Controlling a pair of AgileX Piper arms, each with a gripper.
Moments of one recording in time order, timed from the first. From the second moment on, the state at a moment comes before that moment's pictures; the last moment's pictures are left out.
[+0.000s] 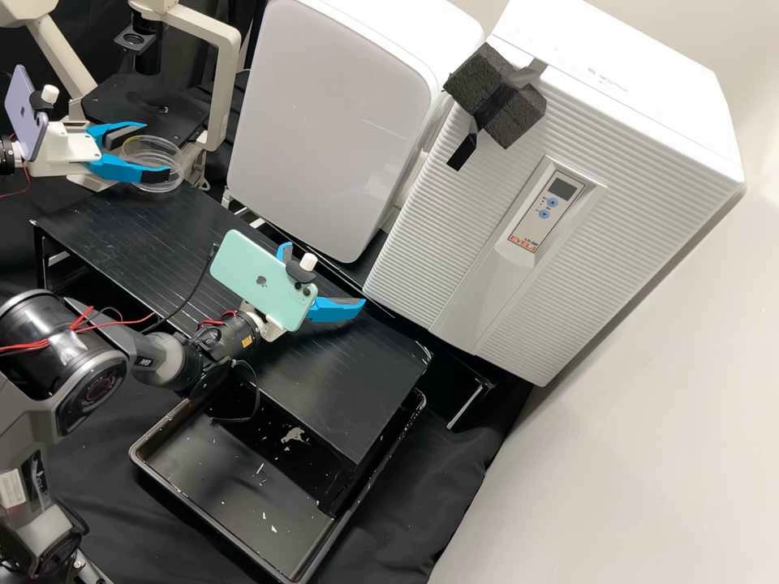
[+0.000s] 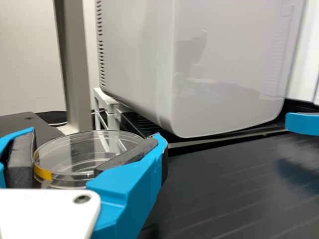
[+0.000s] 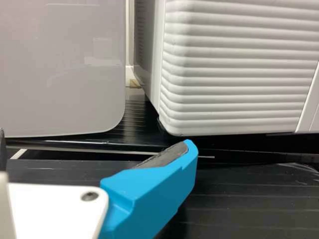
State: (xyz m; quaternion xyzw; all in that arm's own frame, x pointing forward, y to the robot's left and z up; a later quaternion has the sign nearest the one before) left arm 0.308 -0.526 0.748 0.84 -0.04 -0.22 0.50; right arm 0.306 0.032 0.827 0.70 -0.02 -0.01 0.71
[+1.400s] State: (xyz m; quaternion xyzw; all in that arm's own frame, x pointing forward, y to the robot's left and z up) left arm 0.323 -0.515 0.737 0.84 -0.02 -0.23 0.49; right arm 0.306 0.032 0.827 0.70 -0.02 -0.01 0.71
